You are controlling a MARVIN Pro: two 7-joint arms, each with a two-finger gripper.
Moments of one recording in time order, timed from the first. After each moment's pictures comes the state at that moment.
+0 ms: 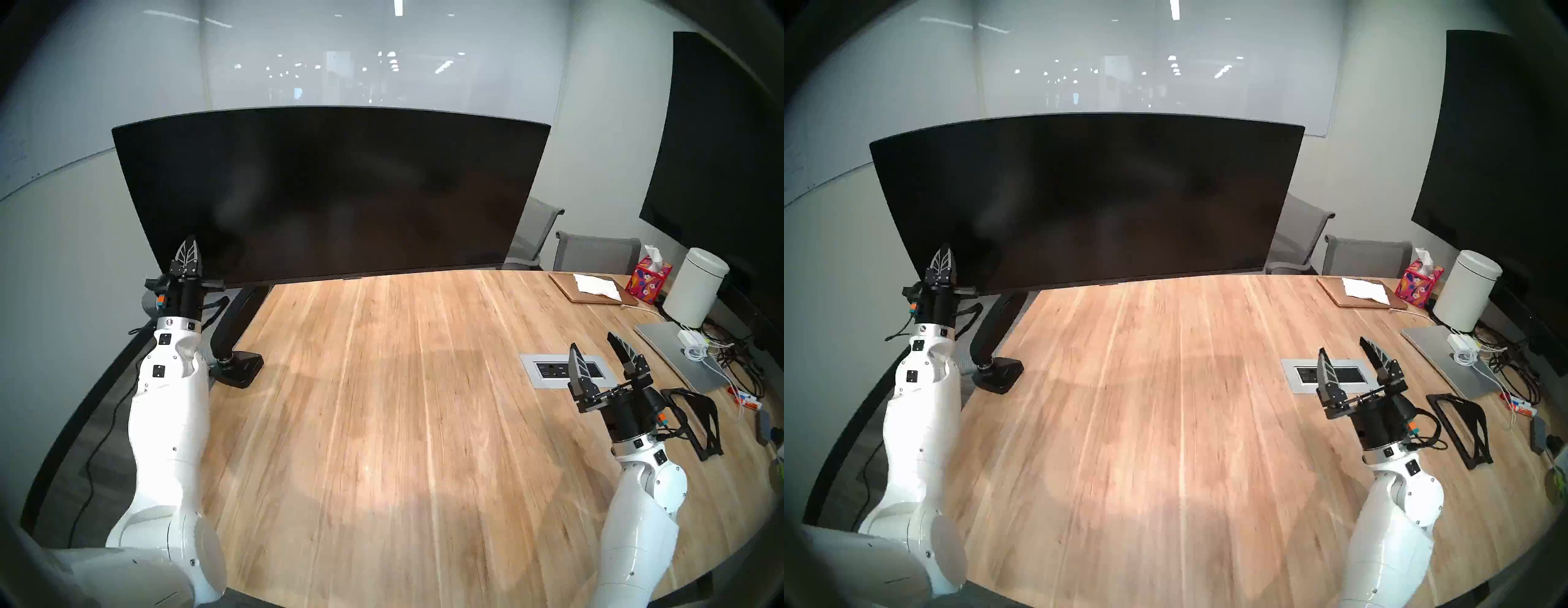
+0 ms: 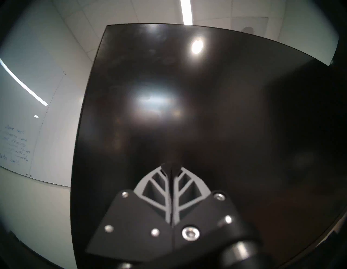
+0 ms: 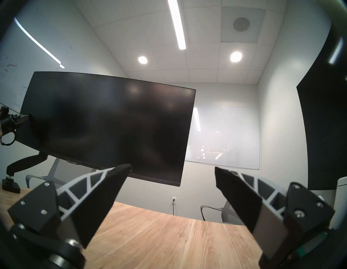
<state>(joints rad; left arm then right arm) 1.16 -1.38 -1.98 -1.16 -0.12 -0.65 -0.35 -1.63 -1.64 2.27 -1.63 0.32 -0.48 1.05</state>
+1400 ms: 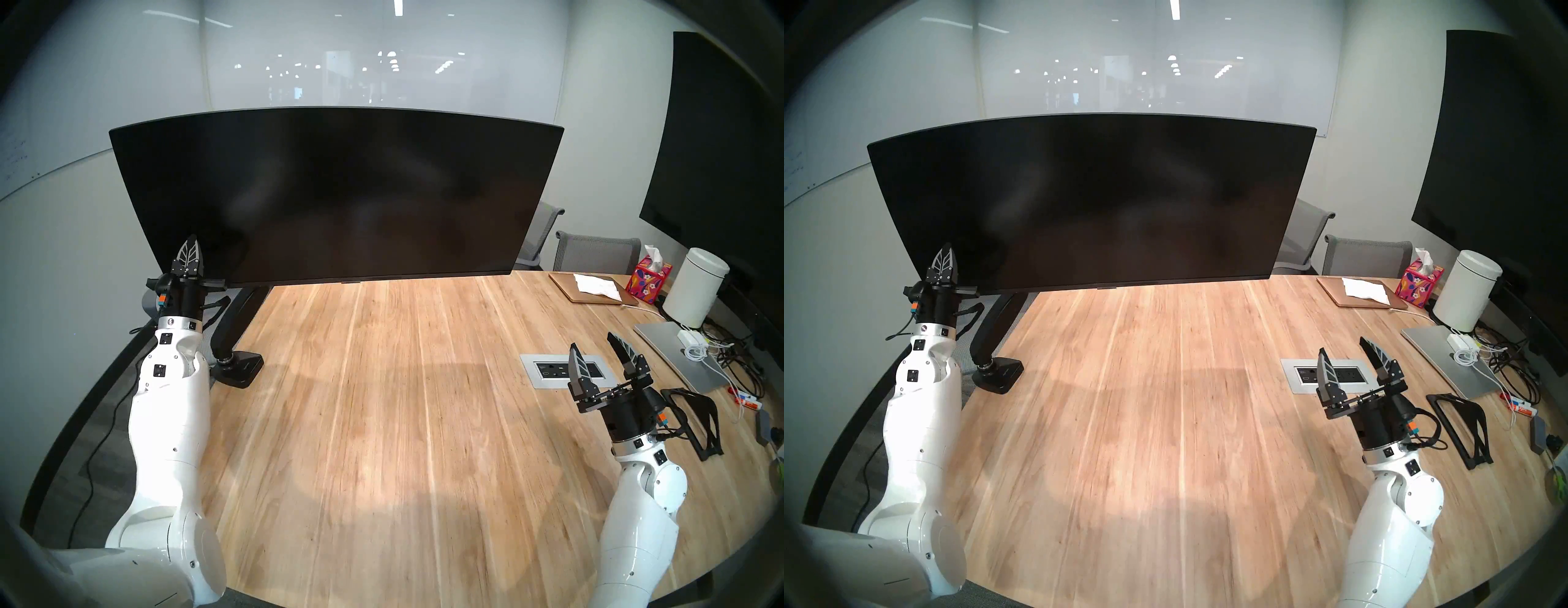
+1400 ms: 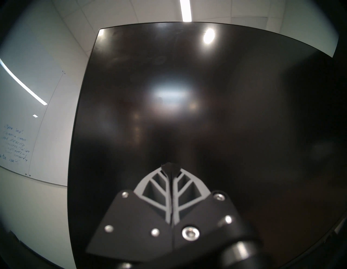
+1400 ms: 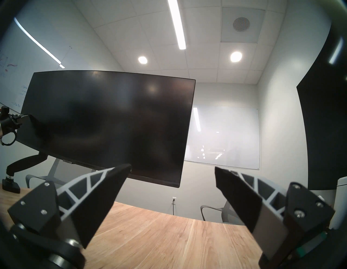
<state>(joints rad) 1.18 -1.38 -1.97 -1.19 -0.14 -0.64 -0.36 -1.63 -1.64 2.27 -1.63 0.32 -0.48 1.05</state>
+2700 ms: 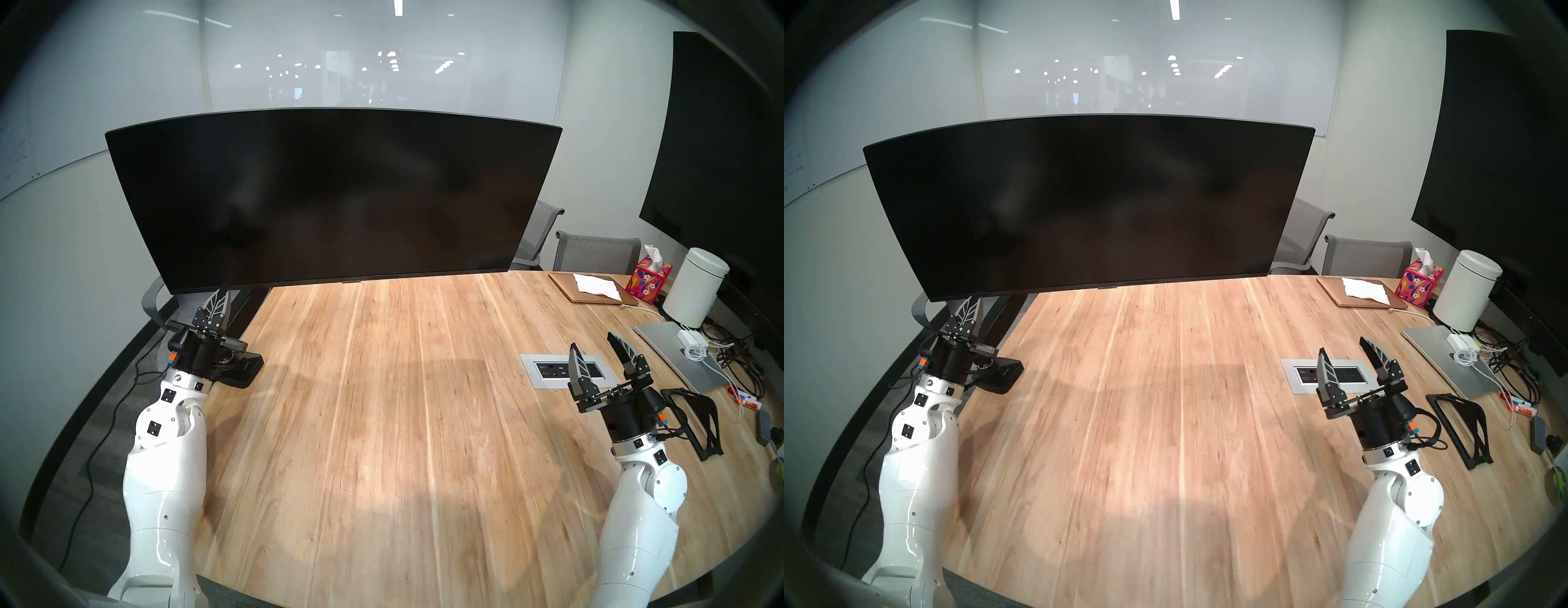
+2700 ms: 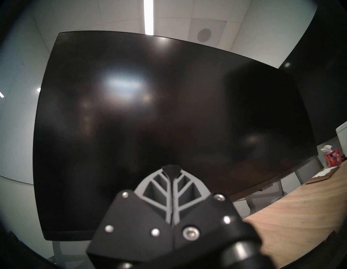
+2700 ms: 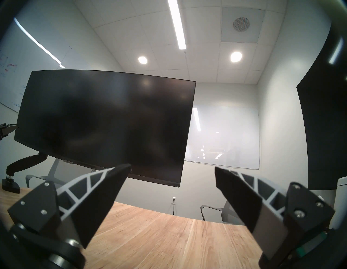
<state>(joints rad) 1.50 -1.38 -1.94 -1.37 -0.28 -0.67 -0.65 -1.63 -1.64 2.27 -1.63 0.32 -0.48 1.05</state>
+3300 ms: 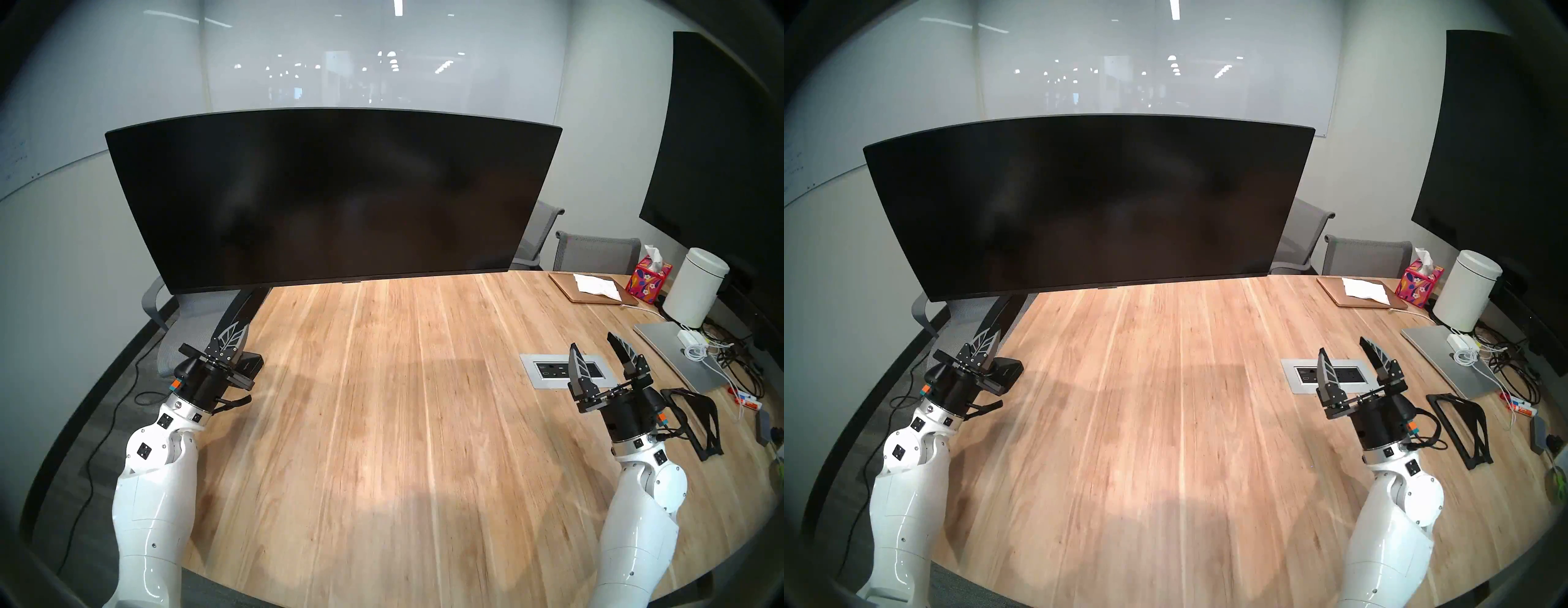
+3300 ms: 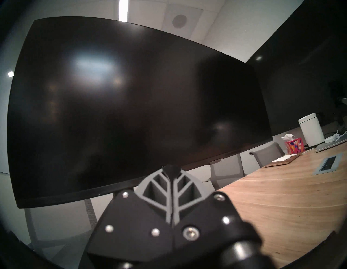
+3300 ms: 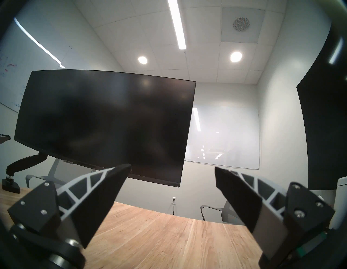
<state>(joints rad) 1.61 -1.34 -1.92 -1.44 -0.32 -0.60 -0.80 -1.63 -1.64 2.27 -1.63 0.32 -0.48 1.05</state>
